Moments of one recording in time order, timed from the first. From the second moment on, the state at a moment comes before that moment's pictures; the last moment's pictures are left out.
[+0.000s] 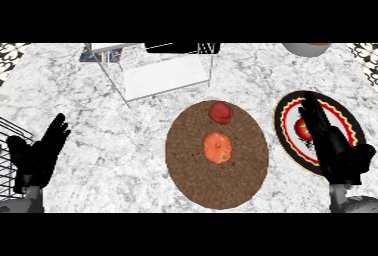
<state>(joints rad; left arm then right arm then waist) -0.05 0.37 0.03 -1.29 0.20 0.09 0.07 -0.07 -0.40 0.21 -1.64 -0.18 -0.25 0.09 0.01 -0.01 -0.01</state>
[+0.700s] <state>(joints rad) -0.06 0.32 -0.14 -1.35 0.08 0.01 0.04 -0.25 -0.45 0.16 -1.42 -0.04 -0.23 0.16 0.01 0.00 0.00</state>
